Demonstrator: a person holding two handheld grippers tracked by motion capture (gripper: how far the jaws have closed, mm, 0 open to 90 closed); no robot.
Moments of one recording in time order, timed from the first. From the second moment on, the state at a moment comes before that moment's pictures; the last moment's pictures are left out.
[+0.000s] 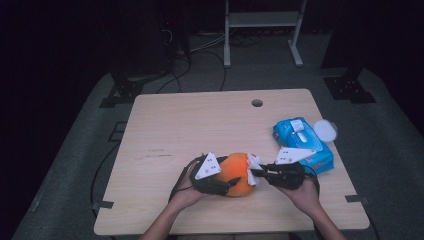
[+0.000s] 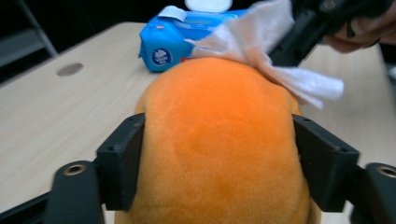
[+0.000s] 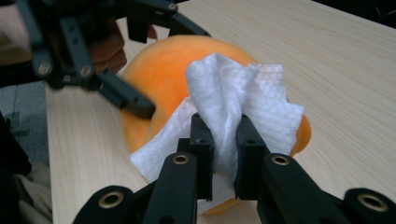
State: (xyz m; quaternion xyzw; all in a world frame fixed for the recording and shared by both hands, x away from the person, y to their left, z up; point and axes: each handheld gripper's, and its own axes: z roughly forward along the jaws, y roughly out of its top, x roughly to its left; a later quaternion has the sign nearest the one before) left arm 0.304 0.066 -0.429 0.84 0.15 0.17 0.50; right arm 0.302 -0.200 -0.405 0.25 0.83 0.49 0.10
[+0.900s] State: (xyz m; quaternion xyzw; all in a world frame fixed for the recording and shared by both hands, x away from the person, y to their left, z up) left arm 0.306 0.075 -0.443 0.86 0.17 0.09 0.48; right arm 0.287 -0.185 -0.408 0.21 0.85 0.47 0.11
